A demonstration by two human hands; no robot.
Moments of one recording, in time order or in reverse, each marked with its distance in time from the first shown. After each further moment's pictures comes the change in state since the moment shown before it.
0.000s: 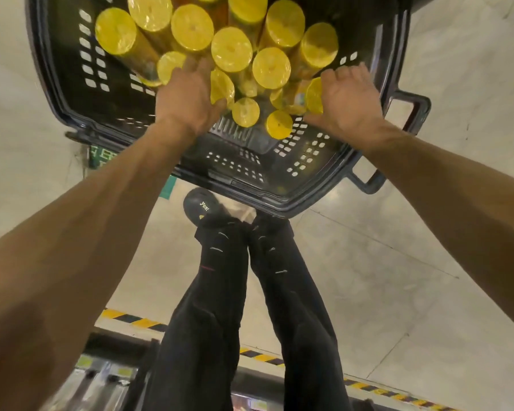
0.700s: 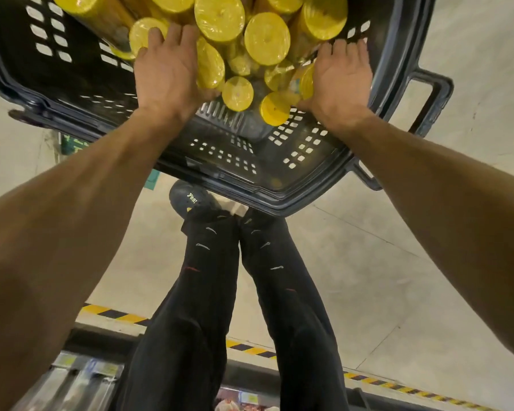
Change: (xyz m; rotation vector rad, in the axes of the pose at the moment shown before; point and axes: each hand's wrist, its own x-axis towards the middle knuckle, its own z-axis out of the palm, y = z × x) left_hand 0.018 -0.006 0.037 0.151 0.138 -0.016; right_hand 0.027 -0.017 0.040 -0.045 0.083 0.129
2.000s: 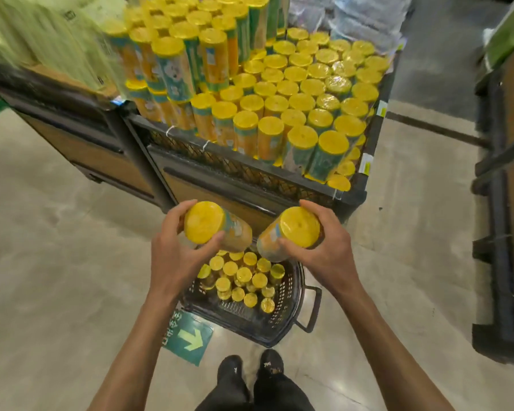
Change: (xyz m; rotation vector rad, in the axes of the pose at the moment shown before) left_hand -0.308 0.072 -0.545 -0.898 0.675 0.167; right_hand -0.346 0.070 -0.524 1.169 0.659 -0.191
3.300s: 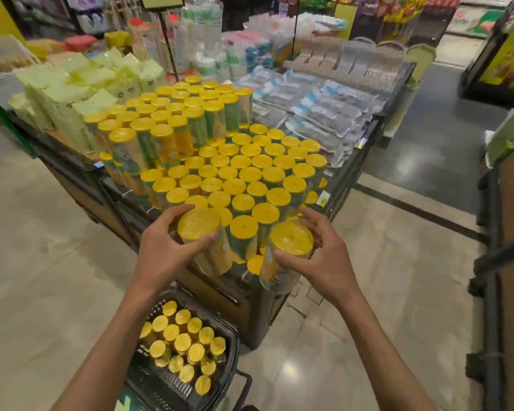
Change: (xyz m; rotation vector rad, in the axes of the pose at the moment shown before) left_hand 0.075 0.201 0.186 -0.070 0.143 0.024; right_hand 0.152 0.060 -0.267 0.194 -0.162 -0.136
